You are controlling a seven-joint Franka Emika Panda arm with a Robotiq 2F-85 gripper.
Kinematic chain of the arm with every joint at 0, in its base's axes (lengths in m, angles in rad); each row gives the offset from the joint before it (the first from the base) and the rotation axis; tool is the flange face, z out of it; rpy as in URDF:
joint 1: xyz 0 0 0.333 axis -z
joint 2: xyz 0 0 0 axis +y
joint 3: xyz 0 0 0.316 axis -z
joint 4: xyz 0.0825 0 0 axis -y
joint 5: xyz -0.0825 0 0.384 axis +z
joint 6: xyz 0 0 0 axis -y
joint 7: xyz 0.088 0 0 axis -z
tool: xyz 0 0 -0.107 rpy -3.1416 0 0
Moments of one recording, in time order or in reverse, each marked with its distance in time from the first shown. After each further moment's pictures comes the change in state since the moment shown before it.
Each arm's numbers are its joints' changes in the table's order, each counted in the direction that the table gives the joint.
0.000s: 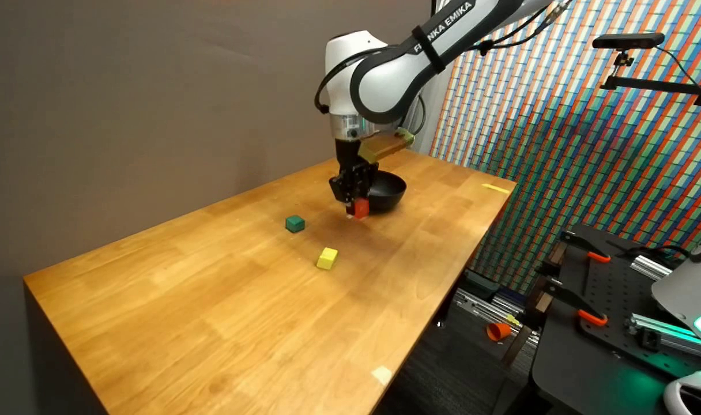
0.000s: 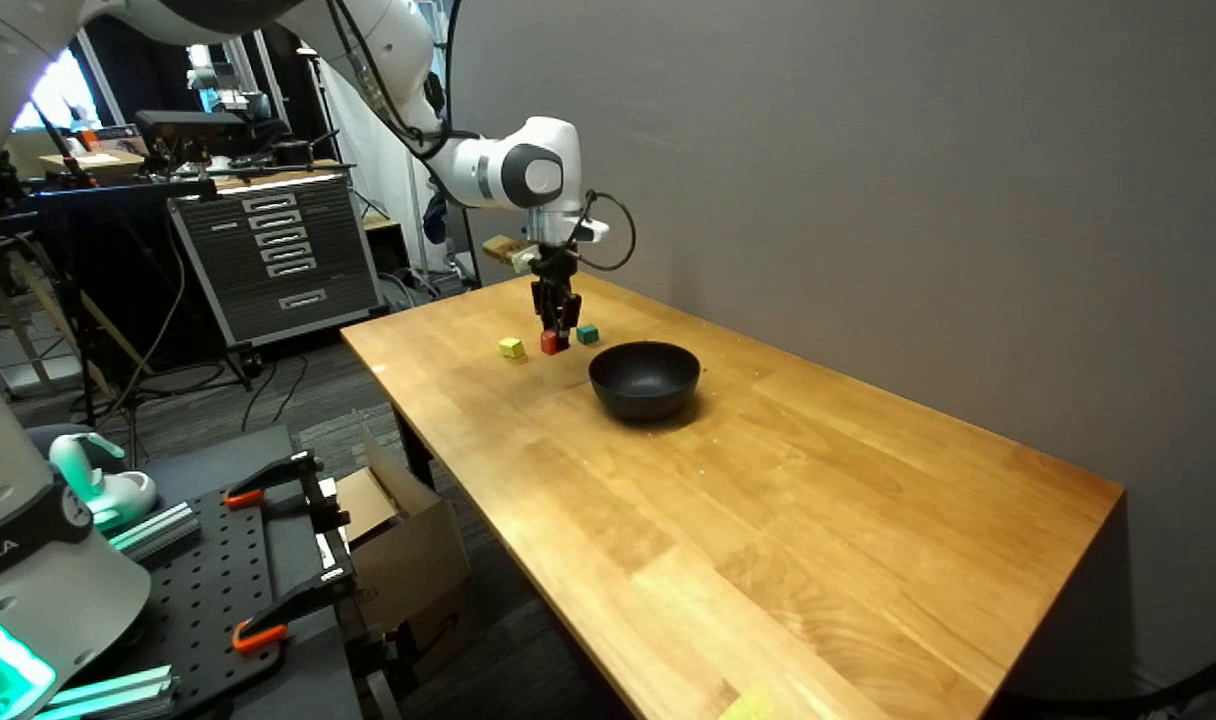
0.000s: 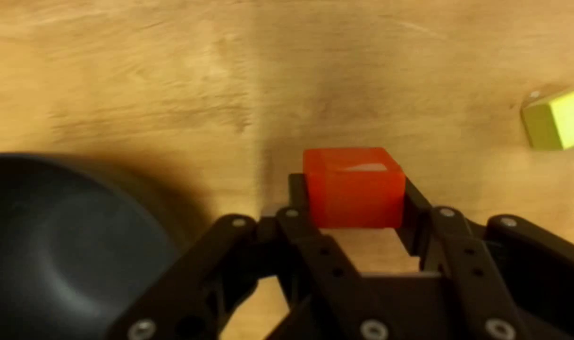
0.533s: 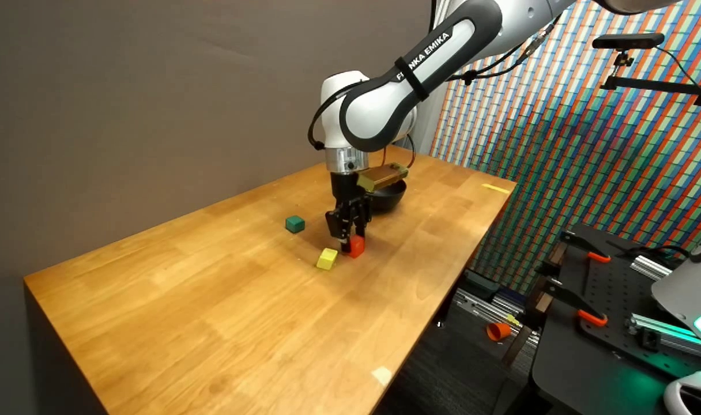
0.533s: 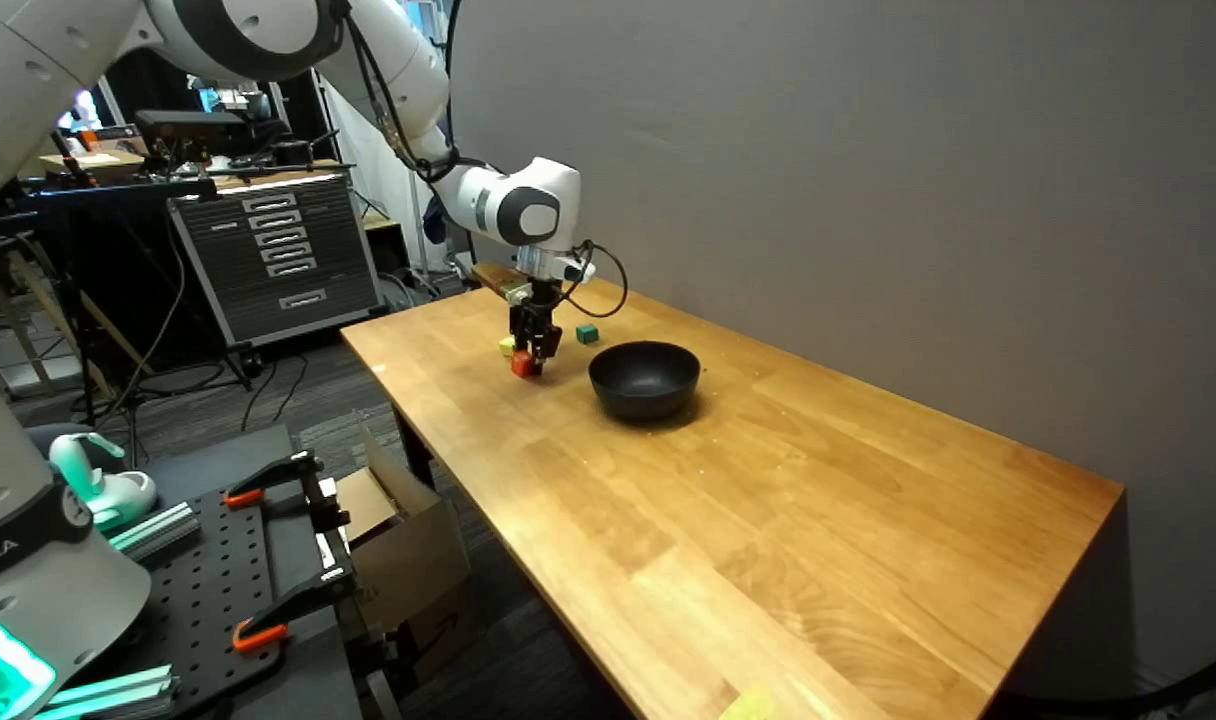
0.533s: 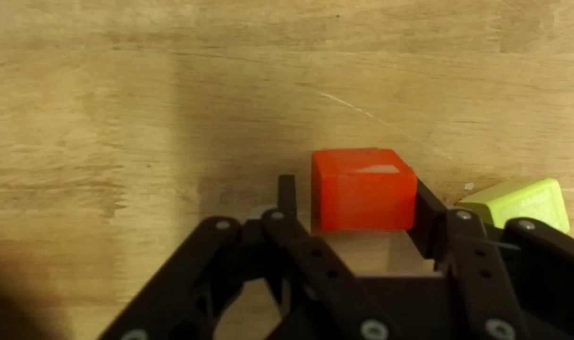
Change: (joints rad) arm 0.049 0.122 -0.101 0.042 0.141 -0.001 -0.163
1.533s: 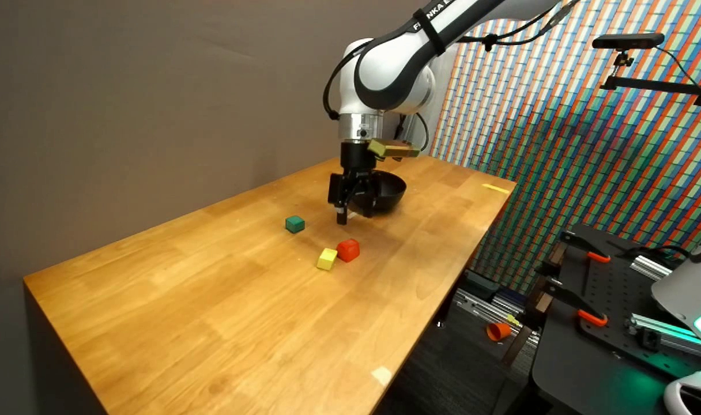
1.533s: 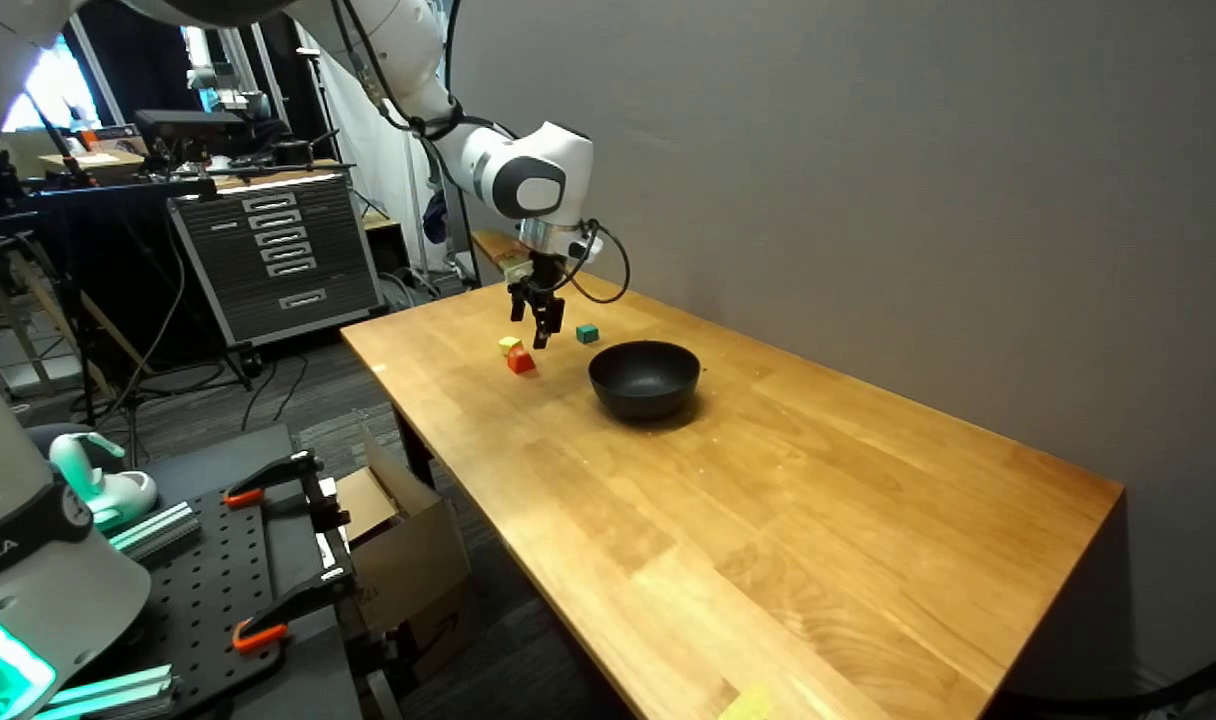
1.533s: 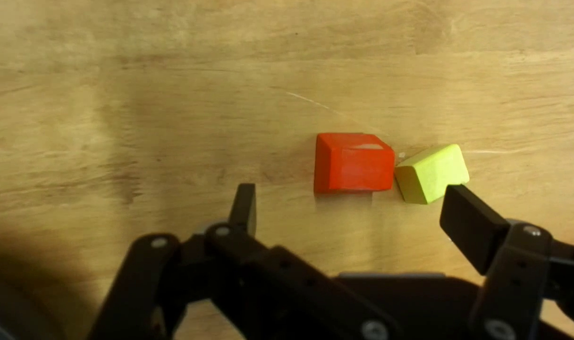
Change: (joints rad) arm 0.109 -0.132 -0.071 -0.108 0.119 0.022 -0.075
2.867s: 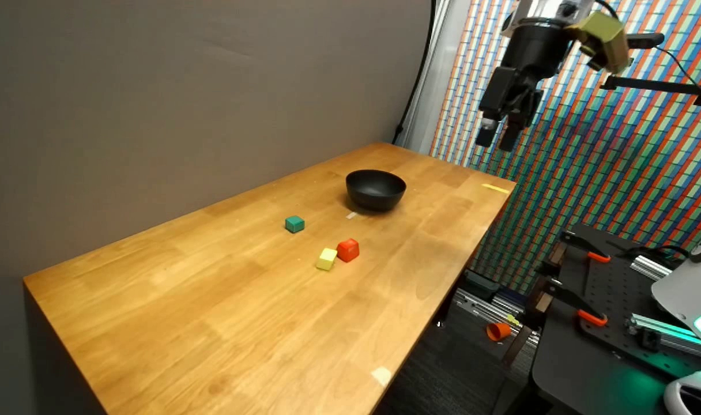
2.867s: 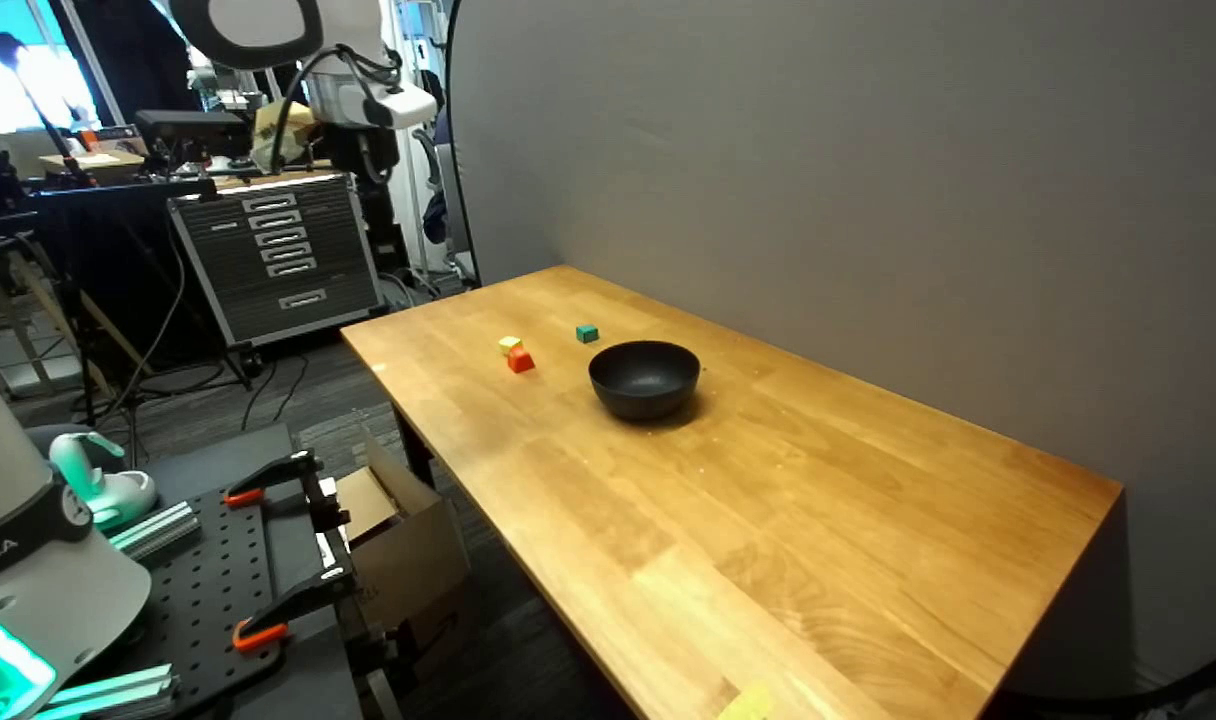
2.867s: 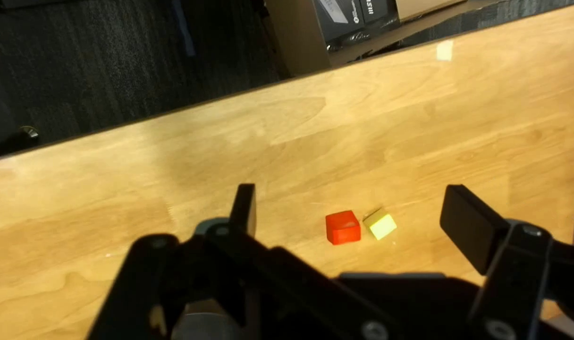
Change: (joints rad) arm 0.021 -1.095 -0.029 -0.935 0.190 0.068 0.079
